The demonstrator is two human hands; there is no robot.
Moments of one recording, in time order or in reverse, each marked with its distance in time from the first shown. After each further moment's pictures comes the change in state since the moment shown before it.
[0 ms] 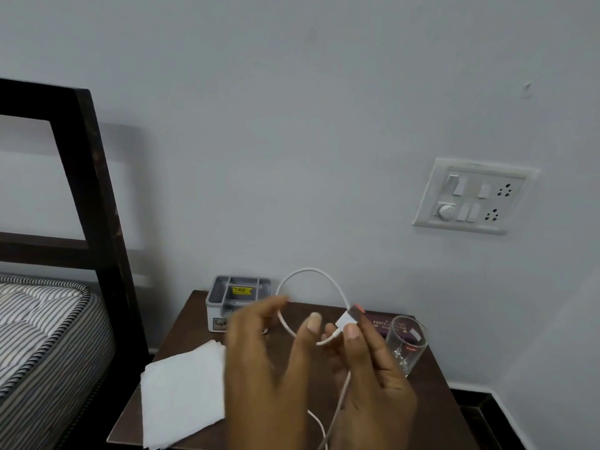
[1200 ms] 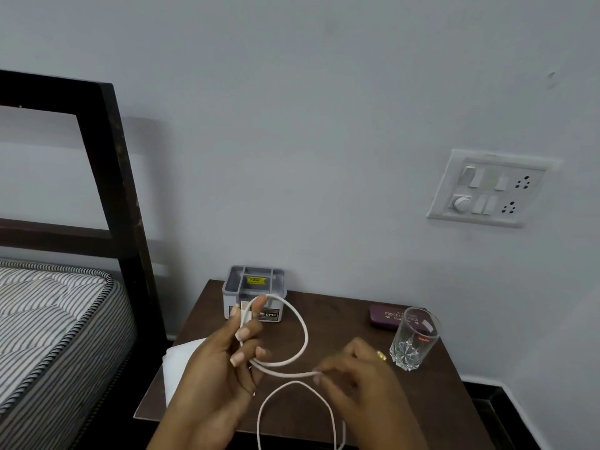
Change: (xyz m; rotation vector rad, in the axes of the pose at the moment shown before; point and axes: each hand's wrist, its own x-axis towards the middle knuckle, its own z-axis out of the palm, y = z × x) left_hand 0.039 -0.038 -0.059 -1.042 -0.294 -0.849; right_hand 0.023 0.015 -0.053 -1.196 -0.785 -0.258
